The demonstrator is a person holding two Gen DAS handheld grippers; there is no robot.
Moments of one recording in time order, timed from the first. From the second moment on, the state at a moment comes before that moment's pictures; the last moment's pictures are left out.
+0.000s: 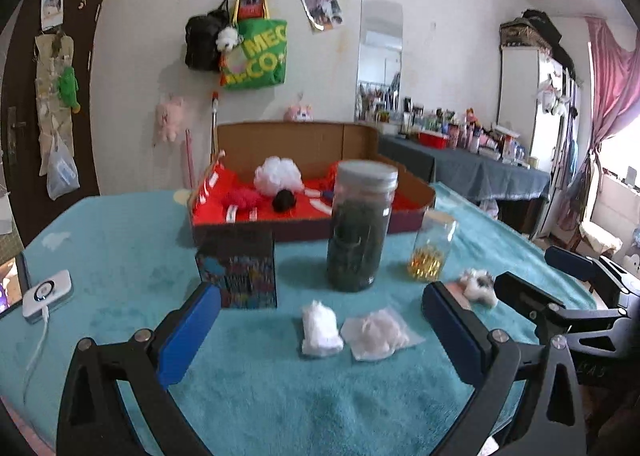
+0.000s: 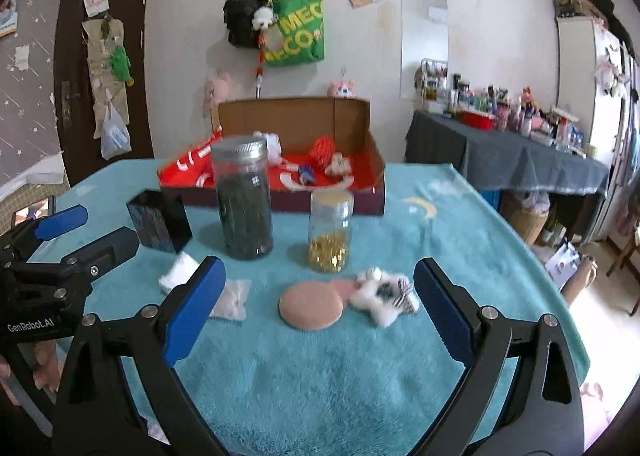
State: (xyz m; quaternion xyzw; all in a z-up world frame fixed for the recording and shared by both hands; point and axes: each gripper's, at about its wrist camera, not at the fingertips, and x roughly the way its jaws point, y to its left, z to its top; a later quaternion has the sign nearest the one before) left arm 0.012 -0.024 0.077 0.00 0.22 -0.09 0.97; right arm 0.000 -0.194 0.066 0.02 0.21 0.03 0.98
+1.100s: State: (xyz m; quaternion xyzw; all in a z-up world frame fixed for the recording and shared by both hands) left arm 0.087 -0.026 0.026 0.00 0.39 -0.15 0.91; right arm 0.087 -0.253 0.015 0.05 0.38 0.03 0.92
